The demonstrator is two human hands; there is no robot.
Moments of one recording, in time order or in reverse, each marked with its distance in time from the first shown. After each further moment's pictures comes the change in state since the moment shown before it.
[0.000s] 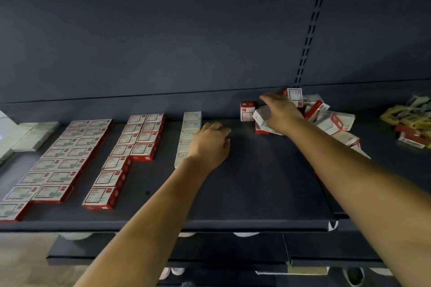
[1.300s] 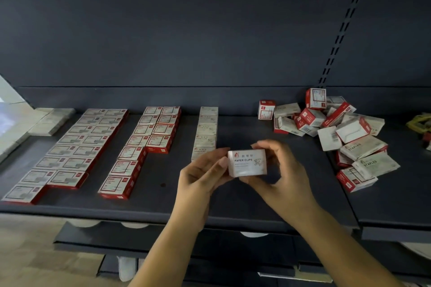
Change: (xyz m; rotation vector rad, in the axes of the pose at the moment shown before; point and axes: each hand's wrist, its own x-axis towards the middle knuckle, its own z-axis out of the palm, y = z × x) left_hand -0.117 0.002 -0.022 -1.751 0.252 -0.326; right_hand -0.138 -0.083 0.043 0.748 0.334 -0.298
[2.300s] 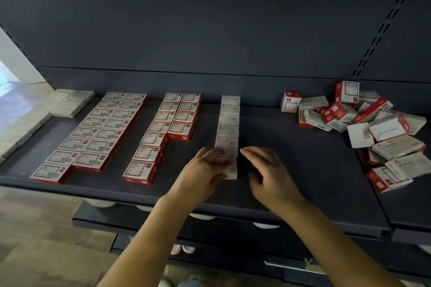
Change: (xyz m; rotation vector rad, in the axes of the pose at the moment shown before) left_hand 0.047 -0.031 -0.106 1.519 -0.357 0.677; right_hand 0.000 0.024 0.067 -0.306 -0.234 -0.073
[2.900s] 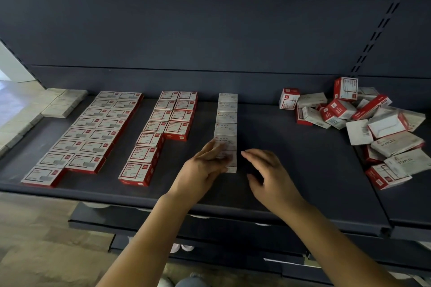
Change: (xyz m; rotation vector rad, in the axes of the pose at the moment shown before) left_hand 0.001 -0.010 0.012 -0.195 -0.006 -0.054; right_hand -0.004 0.003 0.001 -0.010 -0.028 0.066
